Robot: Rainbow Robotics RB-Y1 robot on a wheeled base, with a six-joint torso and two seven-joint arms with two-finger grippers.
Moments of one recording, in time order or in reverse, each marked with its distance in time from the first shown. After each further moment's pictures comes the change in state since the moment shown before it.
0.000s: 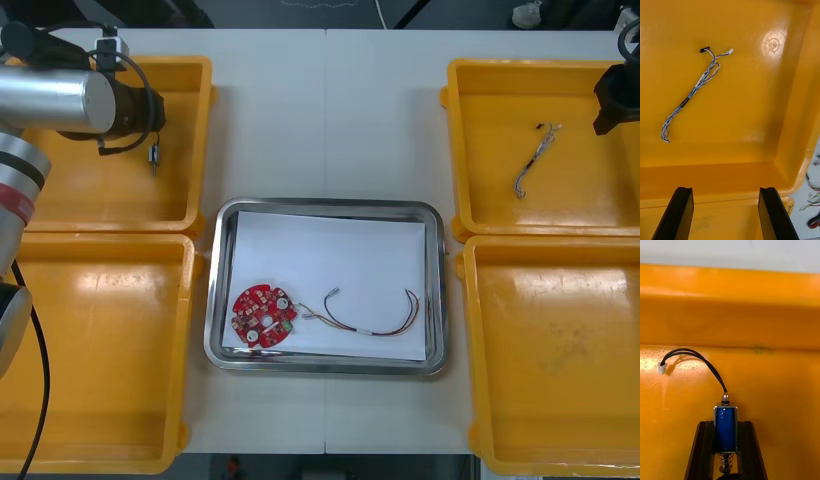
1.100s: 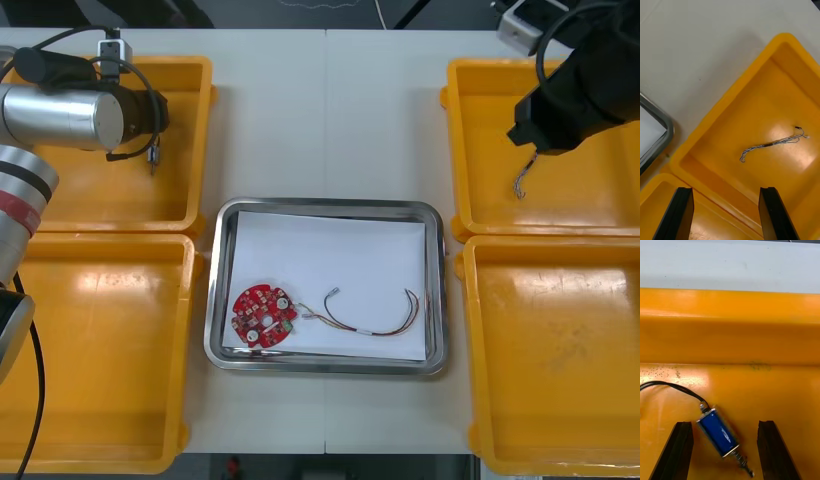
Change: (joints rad) right arm 0.218 -0.061 0.146 -0.778 -0.355 0.000 0.073; left arm 0.012 -0.001 -0.054 0.052 0.008 -0.177 0.000
